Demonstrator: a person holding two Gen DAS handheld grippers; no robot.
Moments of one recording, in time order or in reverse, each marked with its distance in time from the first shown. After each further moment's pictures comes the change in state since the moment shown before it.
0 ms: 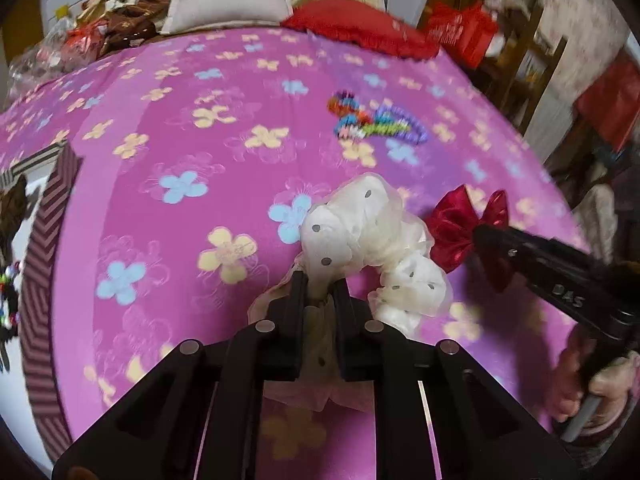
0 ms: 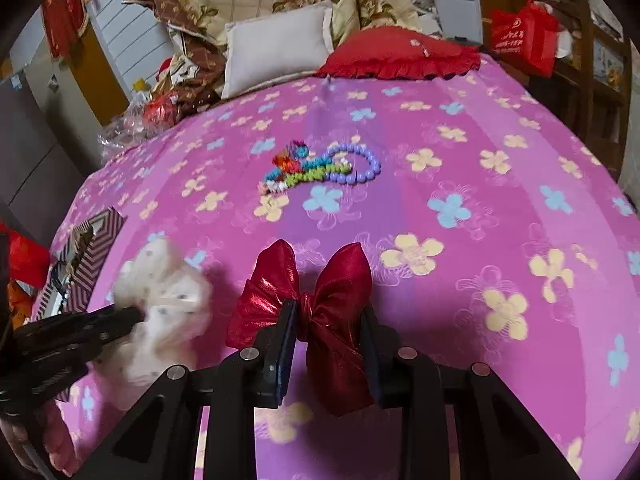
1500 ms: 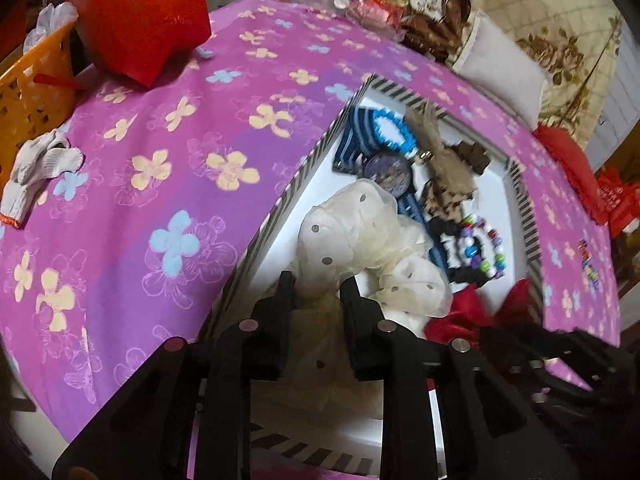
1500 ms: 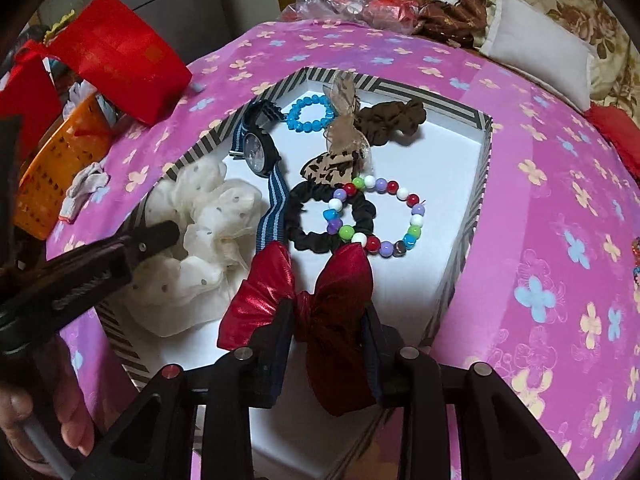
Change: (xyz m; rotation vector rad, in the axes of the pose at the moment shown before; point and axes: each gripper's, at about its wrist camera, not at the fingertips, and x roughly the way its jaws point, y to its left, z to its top) left arm -0.140 0.324 -0.125 -0.589 -0.129 0.335; right arm 0.082 0.410 -0.067 -0.531 0.237 0.202
